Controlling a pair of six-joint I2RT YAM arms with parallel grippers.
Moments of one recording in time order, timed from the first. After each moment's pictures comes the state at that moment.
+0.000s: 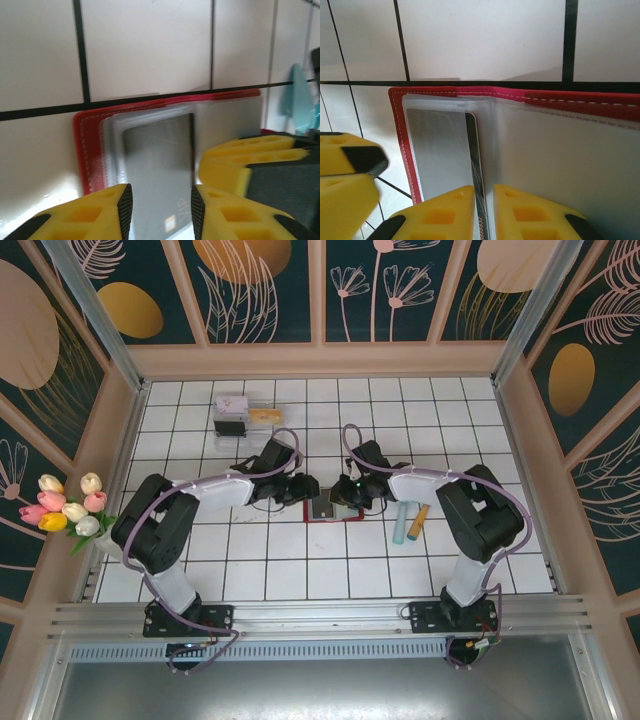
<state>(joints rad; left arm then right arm) -0.60 1.76 0.95 -0.16 0.38 -0.79 0.59 1.77 0.93 -0.18 -0.43 0.75</state>
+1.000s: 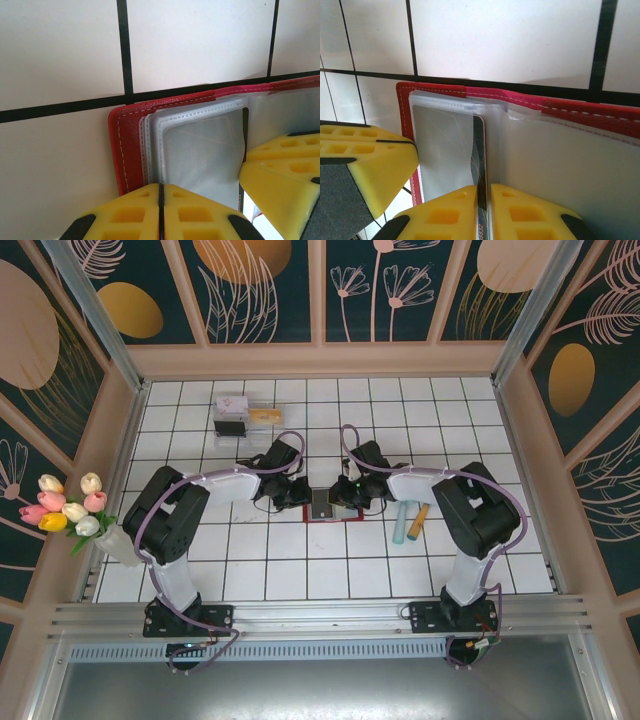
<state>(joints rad) -0.60 1.83 1.01 -0.27 0.35 -0.71 0.59 1.80 0.92 -0.14 -0.49 0.70</state>
